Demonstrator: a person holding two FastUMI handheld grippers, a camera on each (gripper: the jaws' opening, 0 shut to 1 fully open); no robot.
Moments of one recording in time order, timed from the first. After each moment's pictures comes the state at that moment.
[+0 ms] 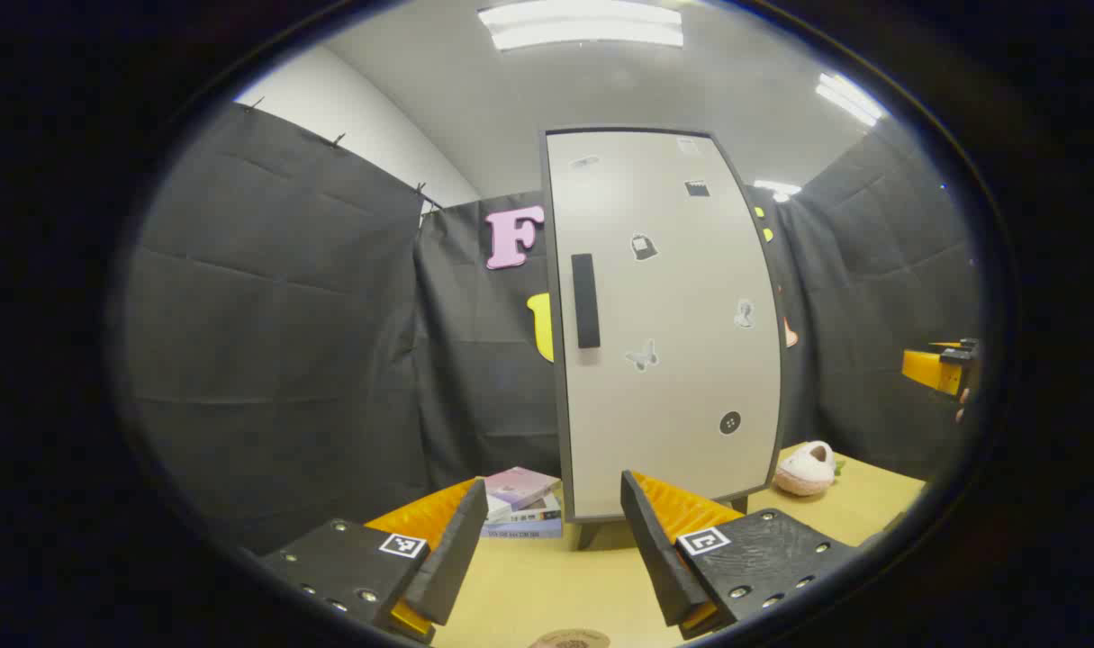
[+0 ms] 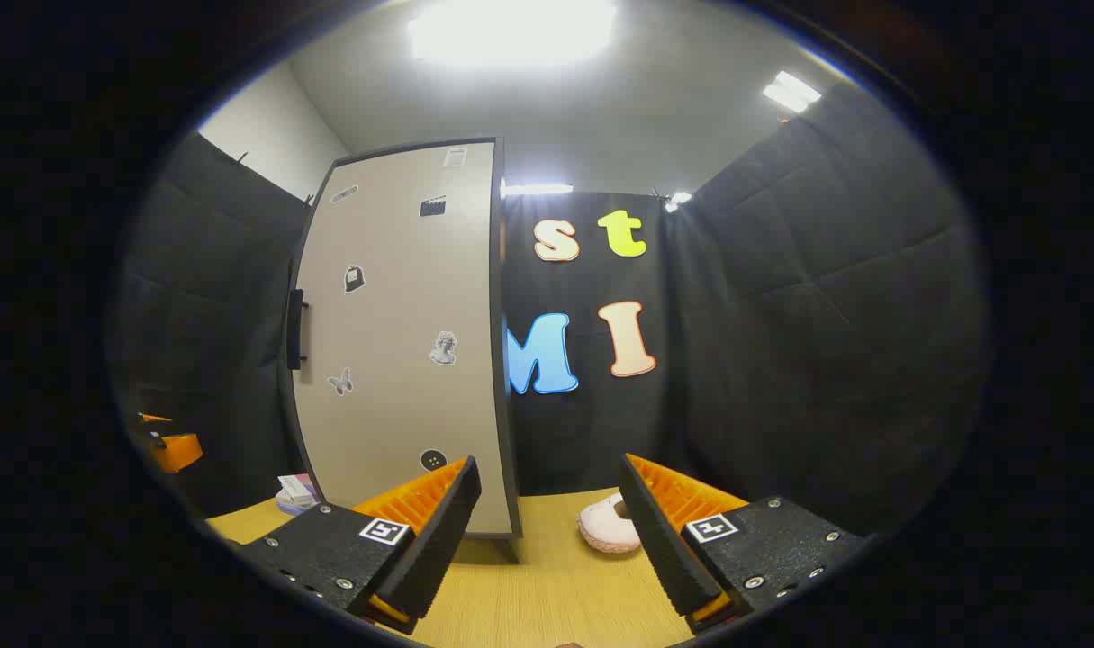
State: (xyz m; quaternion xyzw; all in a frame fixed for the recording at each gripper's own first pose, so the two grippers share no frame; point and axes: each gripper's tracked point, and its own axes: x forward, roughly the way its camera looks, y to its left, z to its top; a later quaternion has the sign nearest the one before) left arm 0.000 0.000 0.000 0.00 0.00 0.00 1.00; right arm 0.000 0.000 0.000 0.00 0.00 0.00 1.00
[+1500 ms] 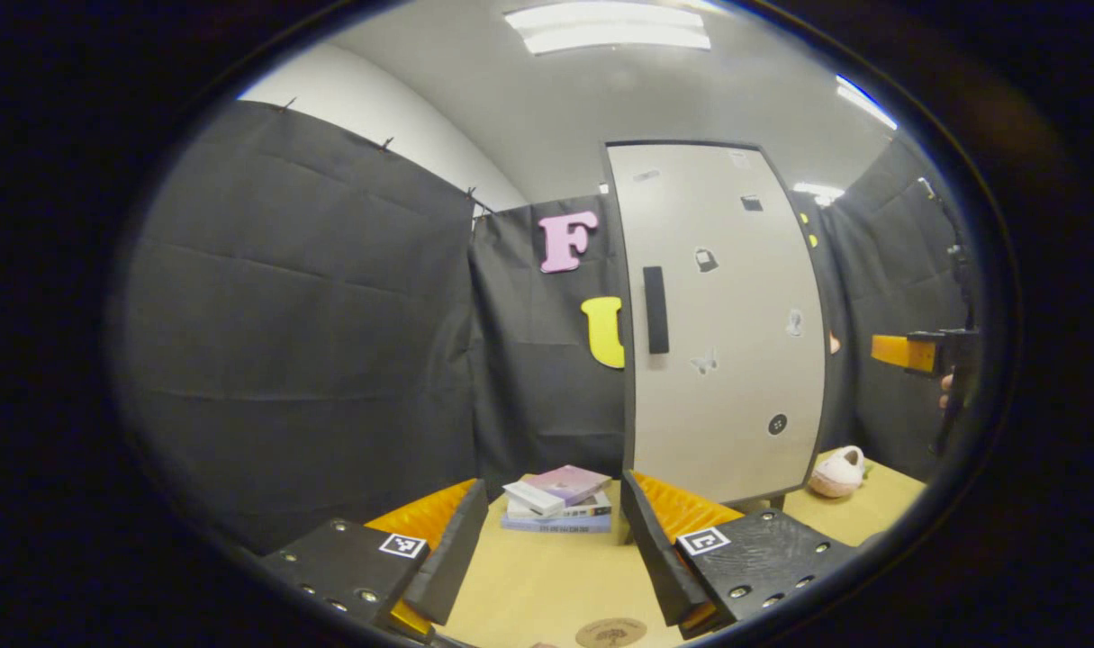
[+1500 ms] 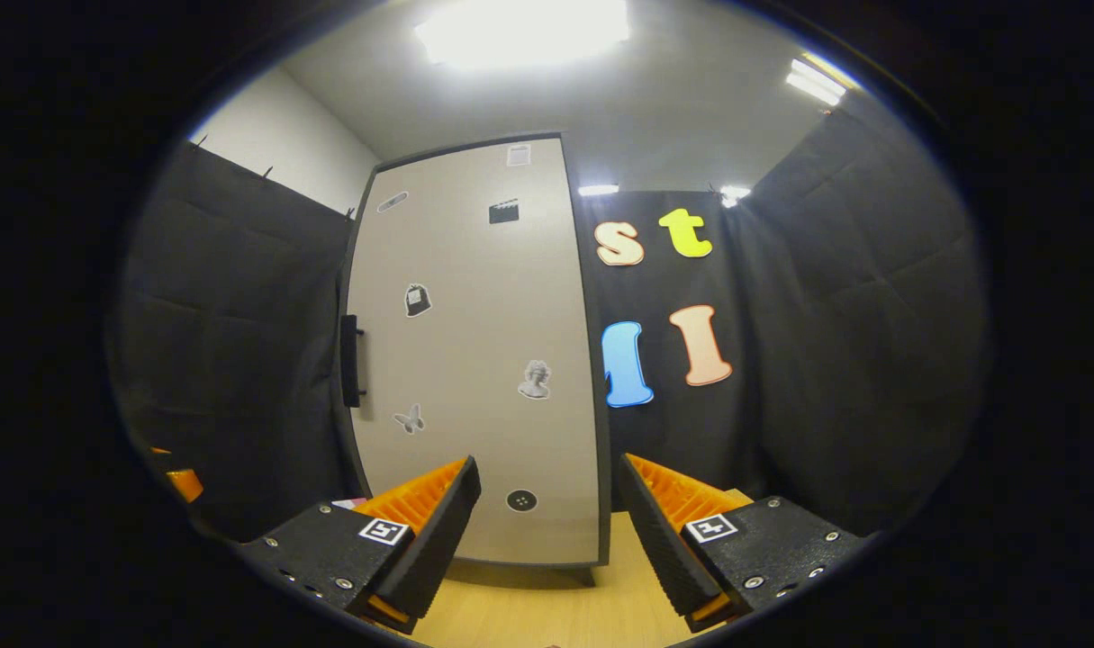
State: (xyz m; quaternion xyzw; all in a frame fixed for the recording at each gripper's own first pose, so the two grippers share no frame) left arm -0.045 0.084 0.007 -0.01 0.00 0.08 1.00; right arm 0.058 0.115 0.041 0.02 -0.01 0.10 0.99
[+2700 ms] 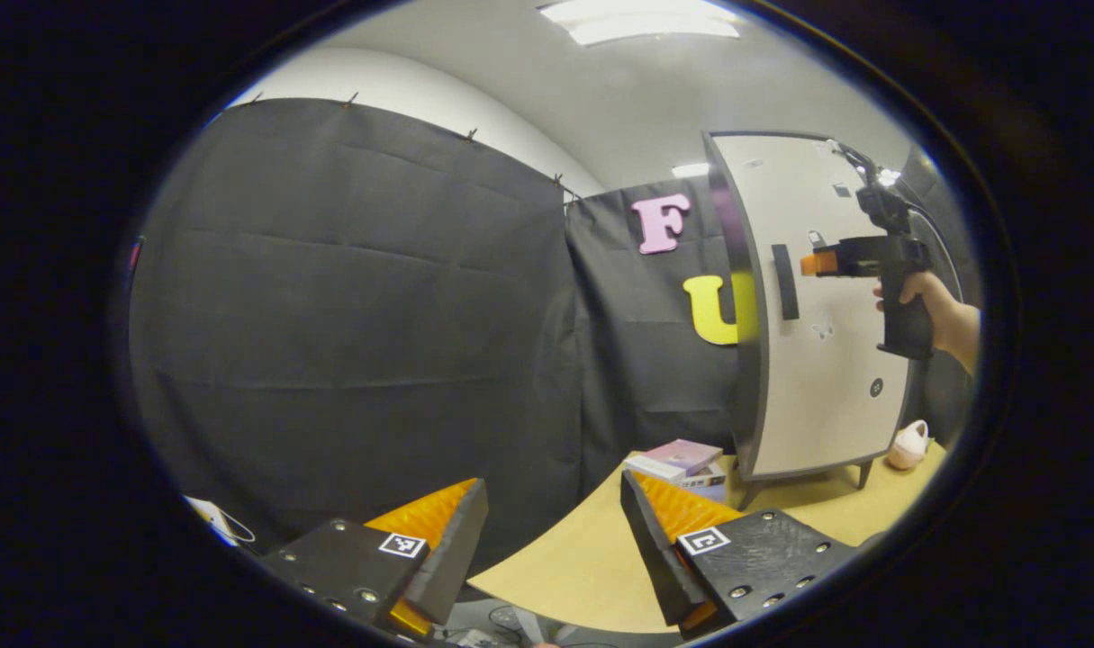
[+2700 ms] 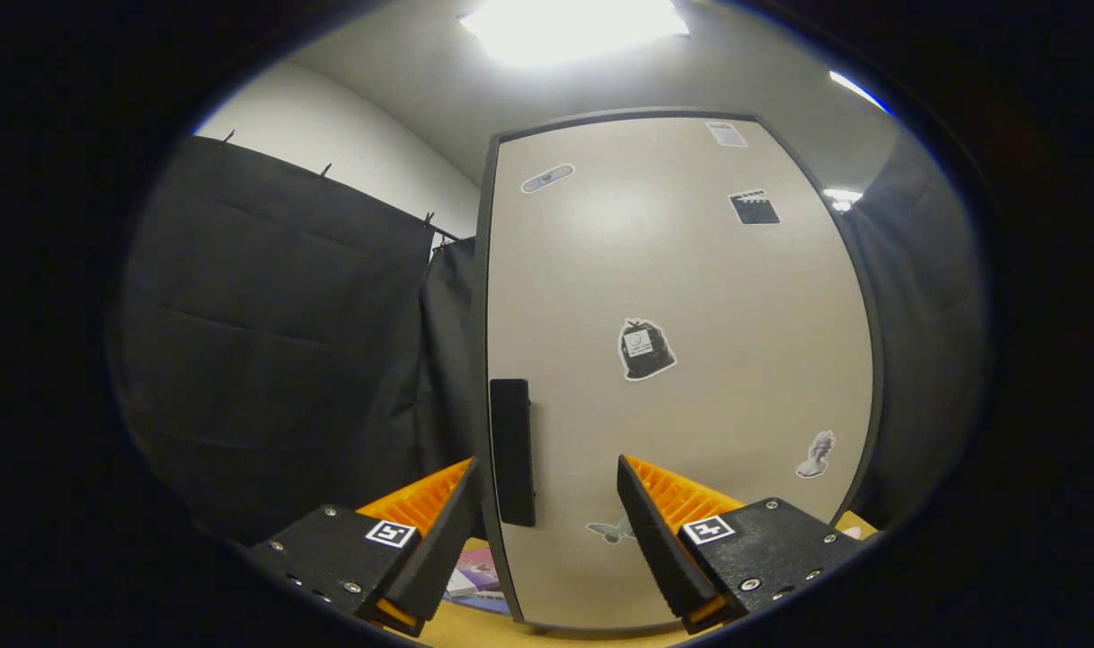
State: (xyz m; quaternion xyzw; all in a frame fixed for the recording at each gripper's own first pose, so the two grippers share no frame) left arm -0.129 0.245 -0.037 0.00 0.03 0.21 0.98; right arm 0.155 0.368 0.099 0.02 -0.01 0.21 0.98
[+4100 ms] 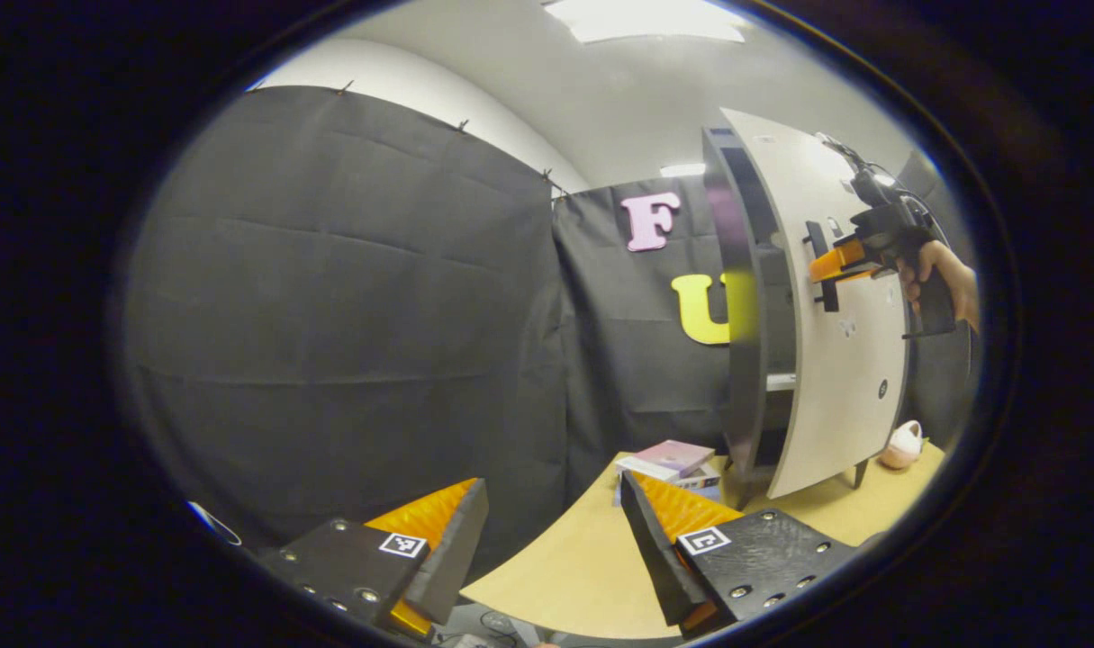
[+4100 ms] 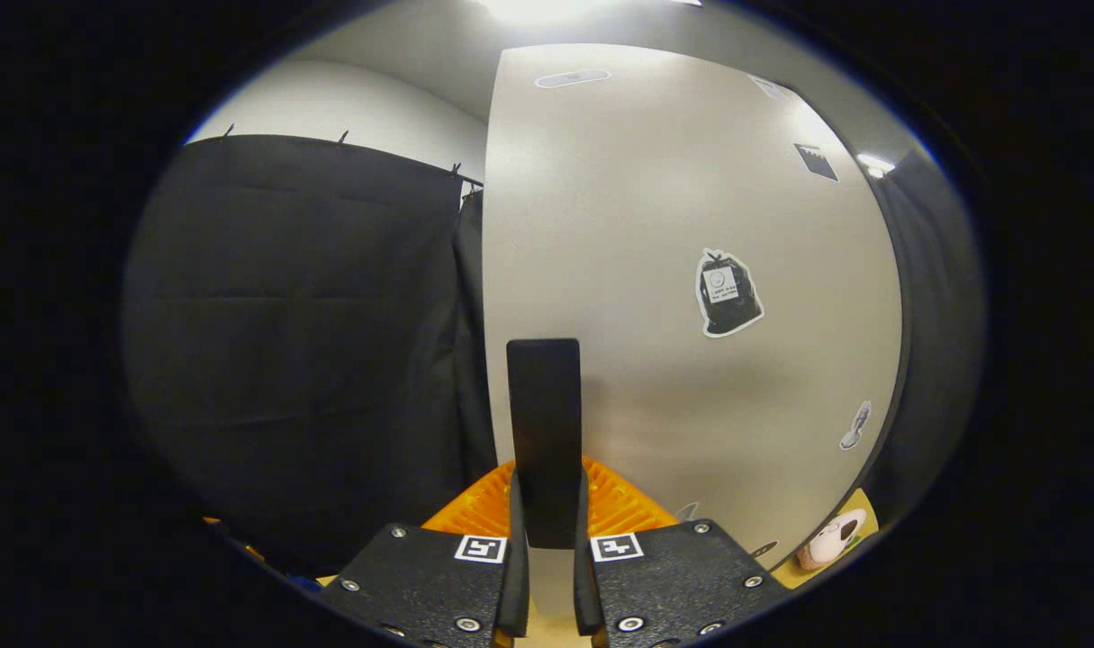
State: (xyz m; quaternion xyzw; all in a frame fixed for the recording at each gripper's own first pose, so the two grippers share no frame) left arm -0.074 0.243 -0.043 -0.01 0.02 0.15 0.99; right arm 0.168 0.407 0.079 0.00 0.08 0.27 0.96
